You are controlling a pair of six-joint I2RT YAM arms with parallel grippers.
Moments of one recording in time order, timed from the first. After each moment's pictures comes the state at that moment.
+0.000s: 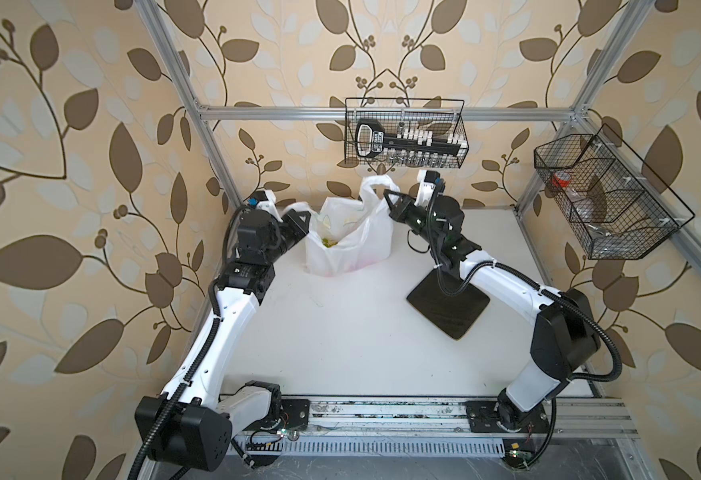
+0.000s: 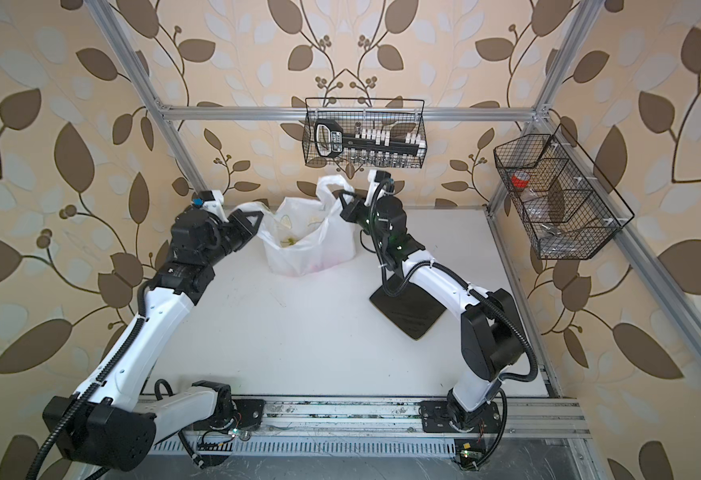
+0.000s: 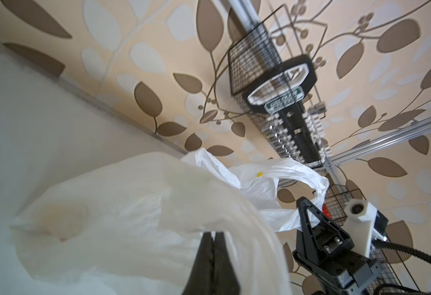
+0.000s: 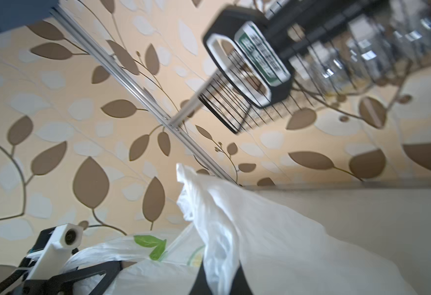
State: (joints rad) left arm -0.16 1.09 1.03 -0.19 0.25 -0.85; right arm 0.51 1.64 1.23 0.39 -0.09 0.74
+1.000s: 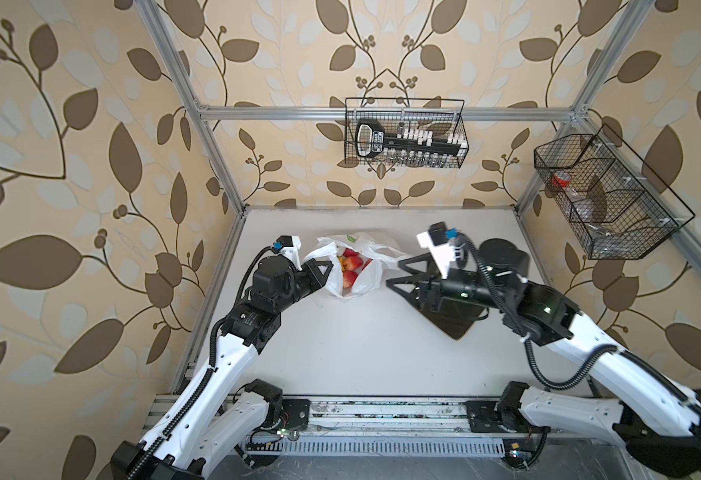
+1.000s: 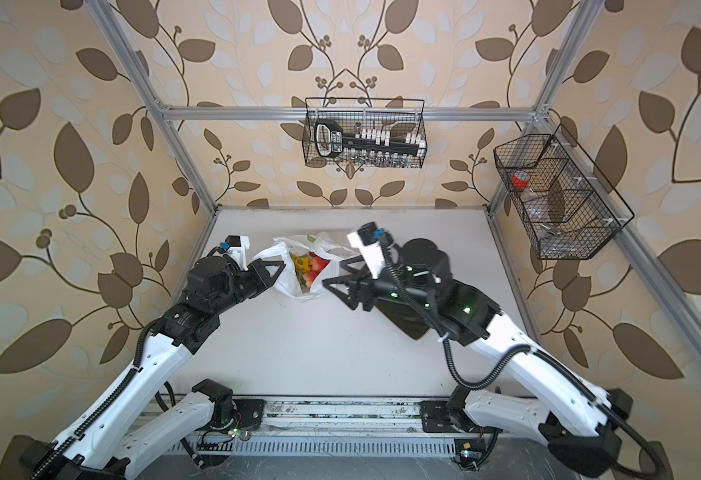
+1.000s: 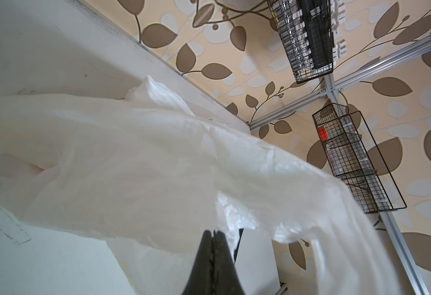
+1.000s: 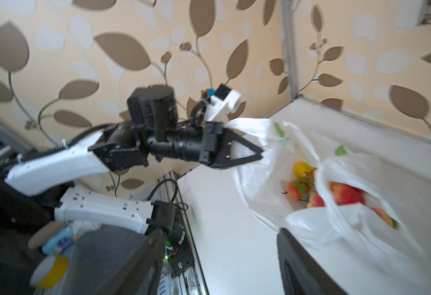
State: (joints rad) left arm -0.32 0.85 0.79 -0.27 0.28 -0.87; right arm 0.91 1.16 1.29 -0.39 -0.27 0.27
